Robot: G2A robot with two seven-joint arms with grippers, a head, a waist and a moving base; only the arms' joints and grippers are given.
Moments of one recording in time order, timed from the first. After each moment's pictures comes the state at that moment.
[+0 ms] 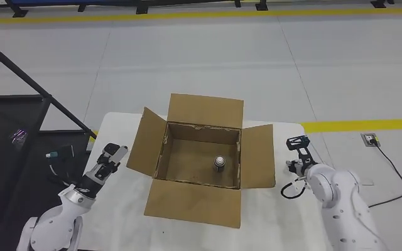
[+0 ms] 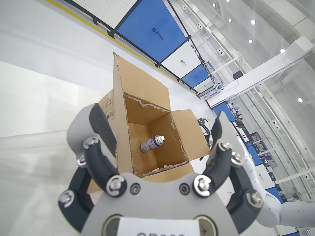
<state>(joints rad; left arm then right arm) 1.36 -1.16 -1.75 -1.81 0.17 -0.39 -0.47 -0.96 -1.27 1.55 -1.47 -1.40 -0.18 0.97</state>
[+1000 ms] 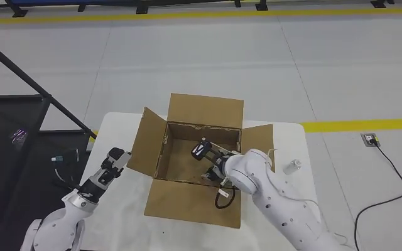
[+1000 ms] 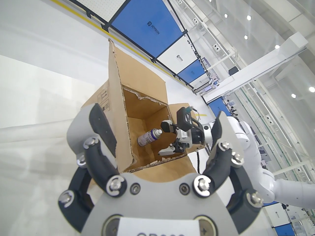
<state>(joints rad) 1.38 -1.15 -1.73 -1.79 0.14 -0.44 -0.47 -0.59 -1.39 0.83 -1.35 -1.15 -0.19 1.10</state>
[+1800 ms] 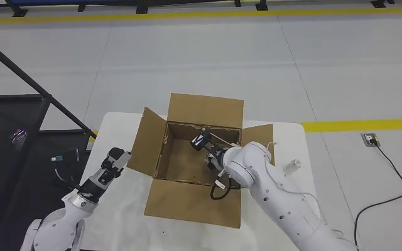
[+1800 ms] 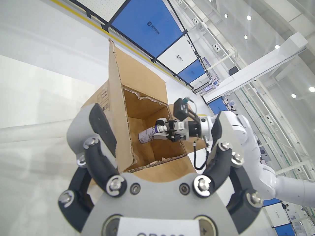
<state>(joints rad) 1.38 -1.15 -1.73 -1.79 0.14 -0.44 -0.47 -0.60 -1.40 0.89 -1.46 -1.17 -0.16 1.12</state>
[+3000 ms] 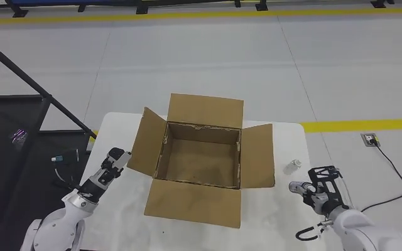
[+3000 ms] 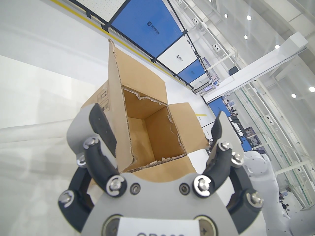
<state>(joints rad) 1.38 -1.15 -1.73 -1.79 0.14 -0.44 -0.47 -1.44 -1.27 1.76 -2.01 -1.22 -0.15 0.98</state>
